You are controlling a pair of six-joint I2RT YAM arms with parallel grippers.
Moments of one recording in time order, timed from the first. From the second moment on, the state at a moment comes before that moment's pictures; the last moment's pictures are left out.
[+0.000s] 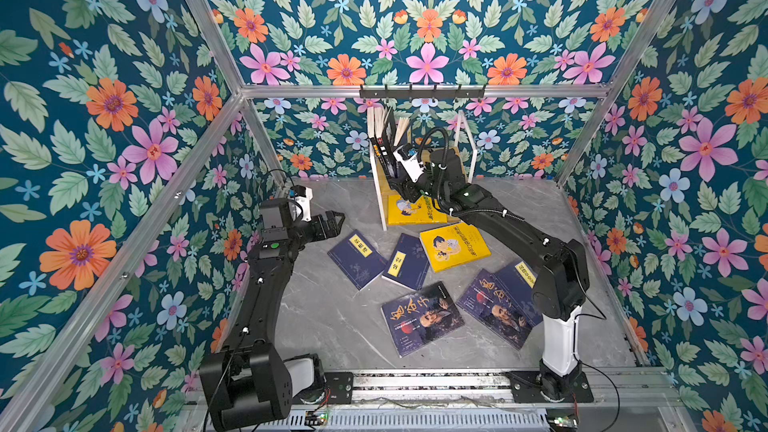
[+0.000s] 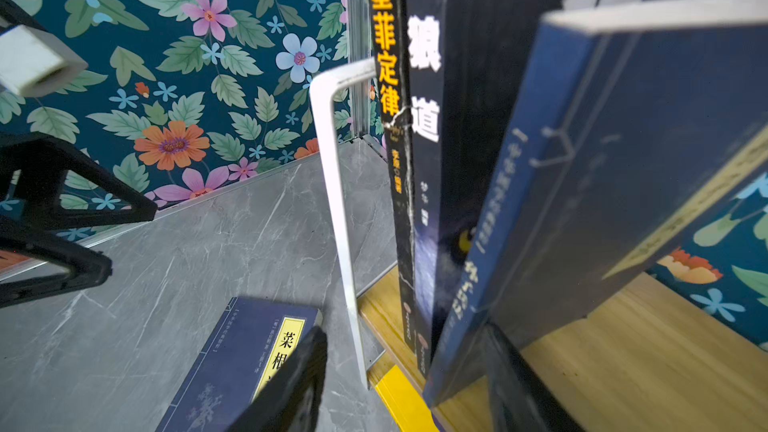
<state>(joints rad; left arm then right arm) 0.10 1.22 0.99 -0.34 0.52 -0.21 0.62 1.99 1.89 -0.17 -0.23 -0.18</state>
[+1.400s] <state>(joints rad) 0.11 1.21 0.99 -0.33 0.54 -0.23 0.43 2.23 2.04 -0.24 -0.77 -0.24</state>
